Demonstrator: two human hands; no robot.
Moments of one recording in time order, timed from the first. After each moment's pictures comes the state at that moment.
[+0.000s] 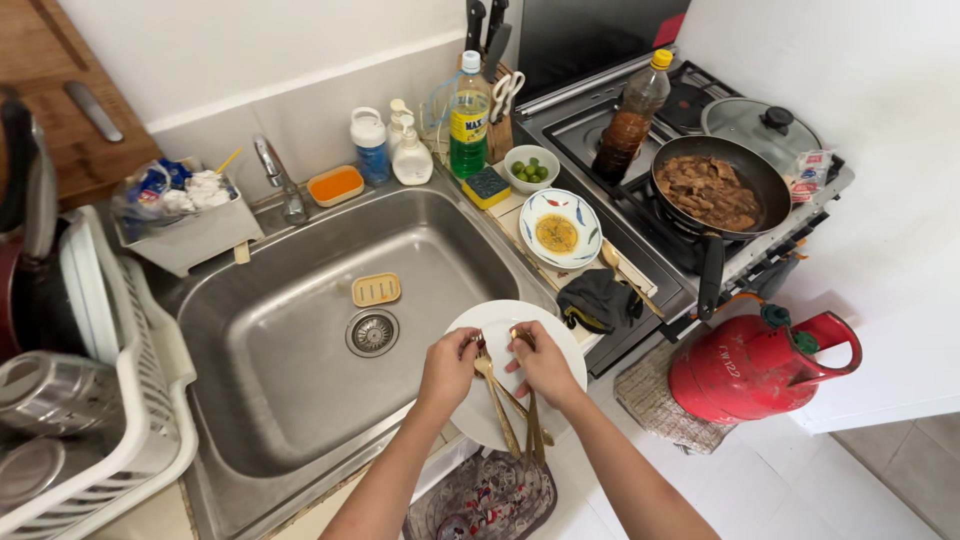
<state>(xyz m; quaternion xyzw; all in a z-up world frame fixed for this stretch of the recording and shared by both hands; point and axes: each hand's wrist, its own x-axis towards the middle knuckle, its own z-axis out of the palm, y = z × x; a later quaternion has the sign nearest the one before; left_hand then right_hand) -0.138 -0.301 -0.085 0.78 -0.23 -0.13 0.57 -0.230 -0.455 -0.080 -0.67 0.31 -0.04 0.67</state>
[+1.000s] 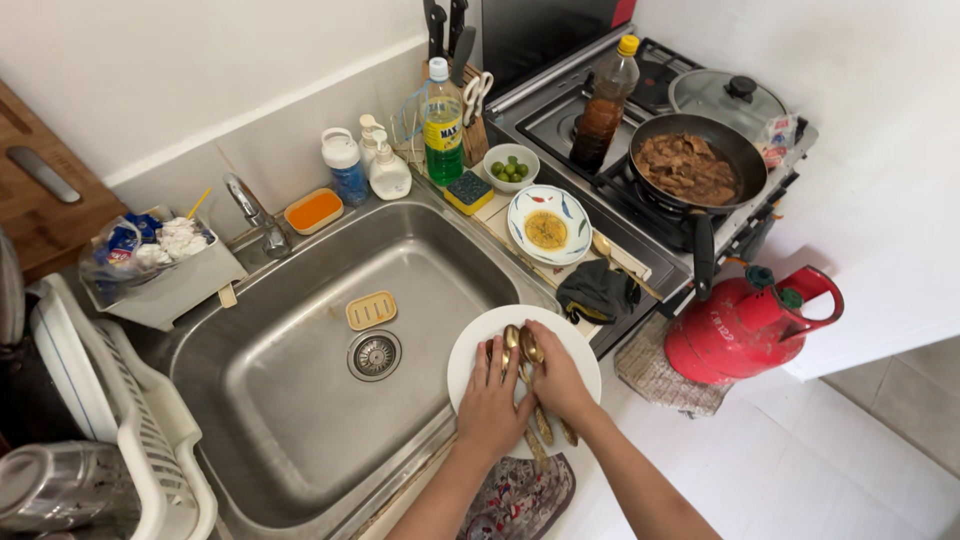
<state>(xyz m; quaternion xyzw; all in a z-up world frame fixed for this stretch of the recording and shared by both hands) -0.176 -0.298 -0.105 0.83 -0.49 -0.01 0.27 -0.245 -0.441 -0.092 -0.85 0.21 -0.23 0.42</state>
